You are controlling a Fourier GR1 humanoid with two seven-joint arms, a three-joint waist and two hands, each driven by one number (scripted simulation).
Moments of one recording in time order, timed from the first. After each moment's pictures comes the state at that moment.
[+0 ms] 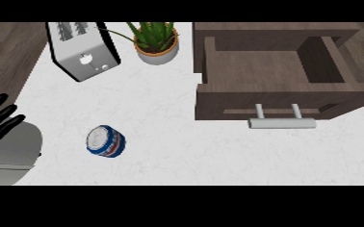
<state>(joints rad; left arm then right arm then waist) 0.19 0.53 0.34 -2.00 1.01 -0.51 0.49 0.38 -0.14 -0.38 -2.15 -0.30 0.21 0.08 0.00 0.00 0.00</state>
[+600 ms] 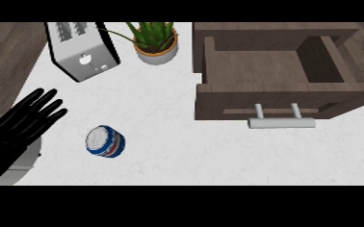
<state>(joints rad) 0.10 0.37 0.22 -1.93 0.81 -0.47 0.51 0.43 -0.15 -0.53 -2.14 -0.42 0.34 0.07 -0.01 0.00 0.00</state>
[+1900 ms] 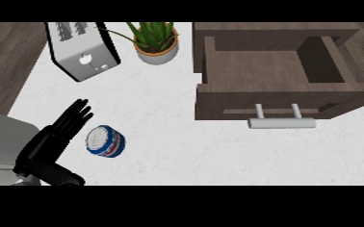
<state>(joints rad) 0.01 0.22 0.21 -1.37 0.23 -0.60 -0.02 0.42 -0.07 -0.65 -2.16 -0.45 0.47 0.12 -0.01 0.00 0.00</state>
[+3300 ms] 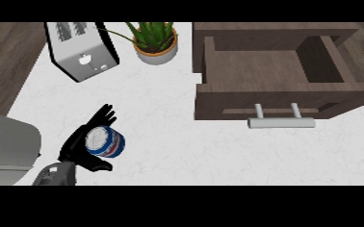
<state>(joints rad) -0.27 0.21 0.21 -0.62 0.01 -0.59 -0.45 0.40 -0.04 -0.76 -2.19 -0.52 0.55 0.22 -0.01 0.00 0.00</state>
